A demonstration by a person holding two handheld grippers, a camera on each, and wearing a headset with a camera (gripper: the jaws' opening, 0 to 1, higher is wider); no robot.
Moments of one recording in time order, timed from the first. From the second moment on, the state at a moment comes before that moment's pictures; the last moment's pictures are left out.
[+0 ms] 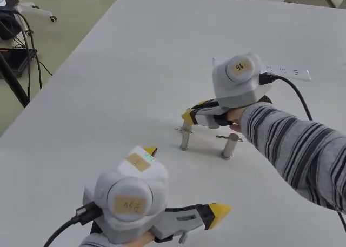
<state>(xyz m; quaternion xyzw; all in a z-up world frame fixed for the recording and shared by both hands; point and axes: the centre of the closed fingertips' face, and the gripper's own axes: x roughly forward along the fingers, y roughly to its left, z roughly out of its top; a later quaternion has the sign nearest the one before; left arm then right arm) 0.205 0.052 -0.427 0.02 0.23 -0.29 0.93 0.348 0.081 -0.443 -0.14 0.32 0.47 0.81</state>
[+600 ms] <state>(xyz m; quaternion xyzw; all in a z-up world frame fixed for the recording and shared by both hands) 0.200 0.046 -0.416 0.02 0.22 -0.30 0.93 0.354 -0.003 -0.436 -0.15 0.34 0.42 0.83</state>
